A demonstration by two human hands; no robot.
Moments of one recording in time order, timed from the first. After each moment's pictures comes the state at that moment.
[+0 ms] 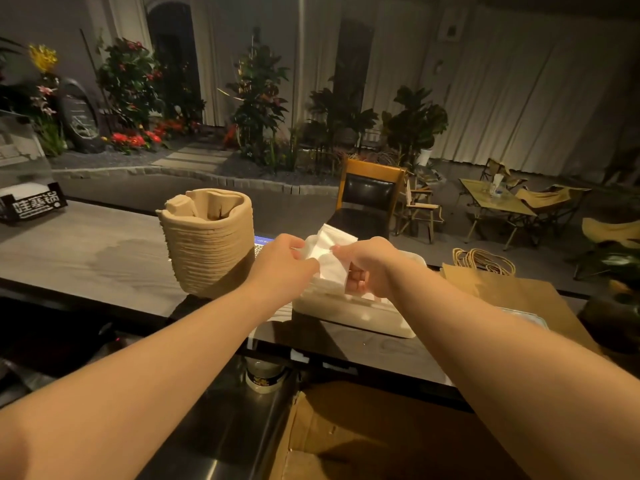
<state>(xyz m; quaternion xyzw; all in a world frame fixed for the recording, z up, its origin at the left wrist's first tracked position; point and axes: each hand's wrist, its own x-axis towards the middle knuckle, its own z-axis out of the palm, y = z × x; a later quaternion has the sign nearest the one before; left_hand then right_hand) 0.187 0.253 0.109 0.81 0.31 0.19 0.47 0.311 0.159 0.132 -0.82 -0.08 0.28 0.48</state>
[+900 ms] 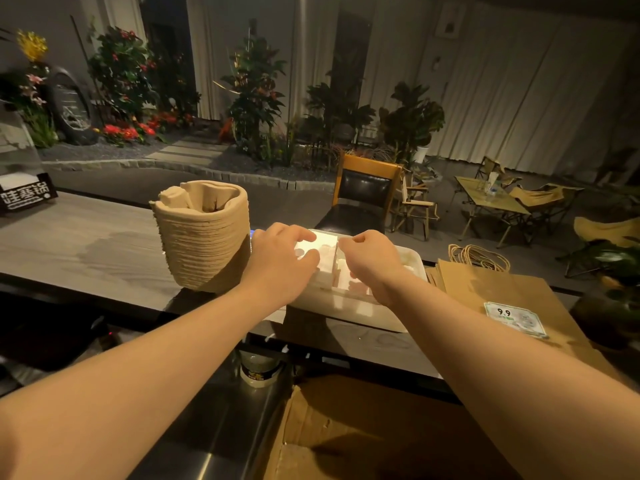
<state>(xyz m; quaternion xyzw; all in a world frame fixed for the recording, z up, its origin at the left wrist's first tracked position) 0.194 0.255 0.093 0.87 0.26 0.27 0.32 0.311 0.149 0.110 -0.86 -0.19 0.11 0.46</state>
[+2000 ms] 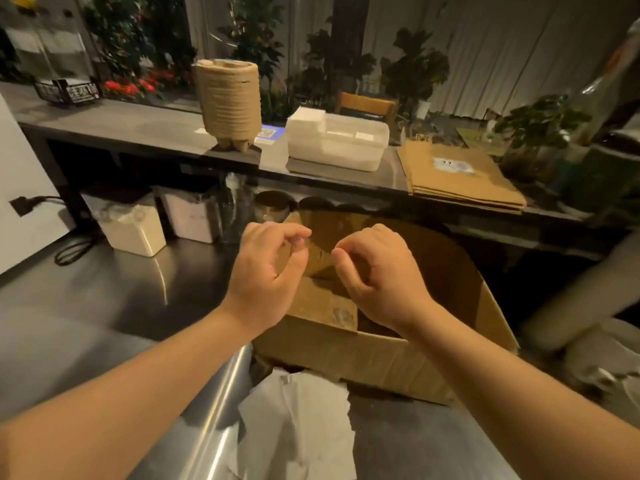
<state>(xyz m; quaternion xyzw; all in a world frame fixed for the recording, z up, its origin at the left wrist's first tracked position) -0.055 0.045 -0.027 0.83 0.09 0.45 0.32 0.058 -0.113 0.012 -0.78 -0.52 -0.16 0.31</state>
